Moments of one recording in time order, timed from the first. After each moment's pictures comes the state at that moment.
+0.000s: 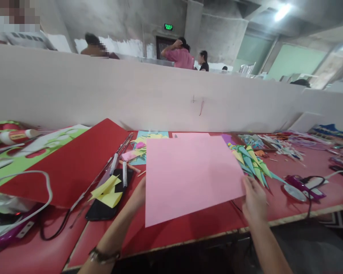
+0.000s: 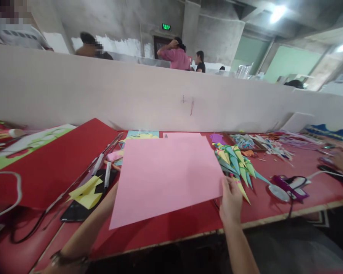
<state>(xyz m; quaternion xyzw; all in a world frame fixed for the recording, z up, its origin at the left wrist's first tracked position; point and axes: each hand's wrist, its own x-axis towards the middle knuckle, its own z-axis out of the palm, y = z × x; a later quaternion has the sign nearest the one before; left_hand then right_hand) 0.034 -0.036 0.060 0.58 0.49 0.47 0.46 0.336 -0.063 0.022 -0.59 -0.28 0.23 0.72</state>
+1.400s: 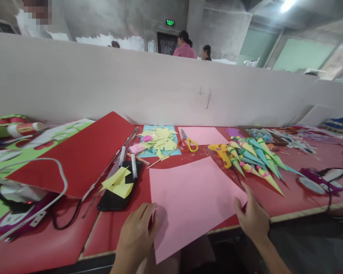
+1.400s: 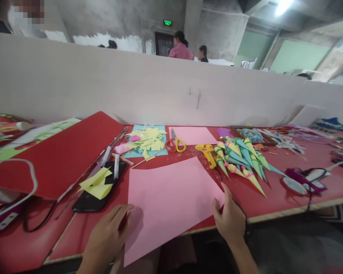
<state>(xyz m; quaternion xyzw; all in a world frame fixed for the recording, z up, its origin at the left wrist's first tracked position) -0.005 -0.114 -0.016 0.79 0.52 0.30 -0.11 0.311 -0.112 -0.046 -0.73 -0.59 -0.17 0.28</state>
